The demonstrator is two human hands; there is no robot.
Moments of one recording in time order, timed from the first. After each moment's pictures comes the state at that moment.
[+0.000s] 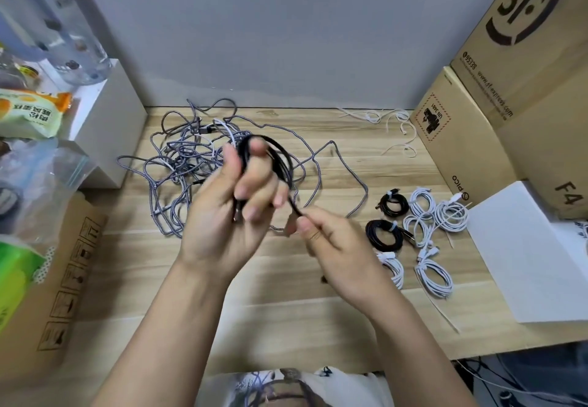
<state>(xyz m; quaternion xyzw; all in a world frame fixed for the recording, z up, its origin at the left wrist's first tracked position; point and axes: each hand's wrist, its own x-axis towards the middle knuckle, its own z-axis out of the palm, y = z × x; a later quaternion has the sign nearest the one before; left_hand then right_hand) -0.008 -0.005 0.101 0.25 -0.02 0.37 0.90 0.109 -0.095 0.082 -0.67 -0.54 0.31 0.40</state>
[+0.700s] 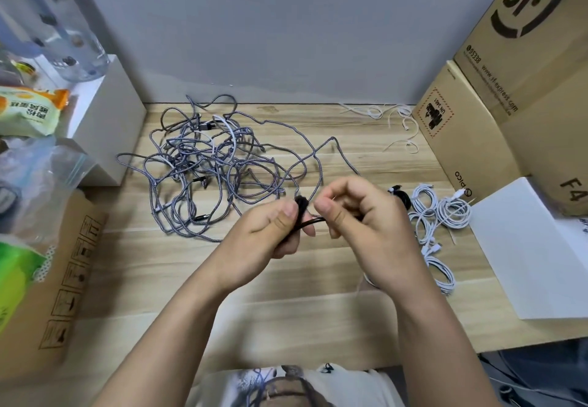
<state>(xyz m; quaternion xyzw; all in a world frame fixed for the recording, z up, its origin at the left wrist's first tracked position) -0.014 -0.016 0.067 0.66 0.20 0.25 0.68 0.124 -0.094 0.111 -0.61 -0.50 0.33 0.52</state>
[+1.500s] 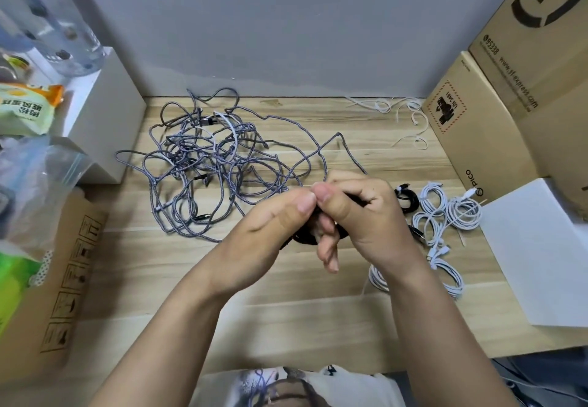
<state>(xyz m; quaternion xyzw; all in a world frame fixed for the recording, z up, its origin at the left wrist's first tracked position) -0.003 -0.011 0.090 0.57 0.10 0.23 0.78 0.130 -0.072 0.113 -0.49 -0.44 0.49 0.57</state>
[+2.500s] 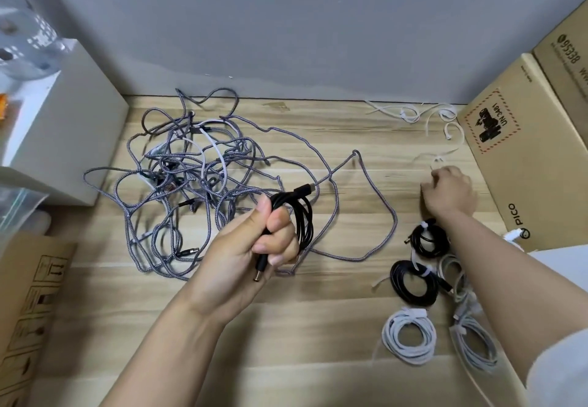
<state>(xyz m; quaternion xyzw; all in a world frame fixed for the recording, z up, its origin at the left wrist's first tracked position) 0.025 0.060 0.034 0.29 0.22 0.27 0.89 0.383 0.036 -0.078 -0.94 -0.34 0.08 0.06</state>
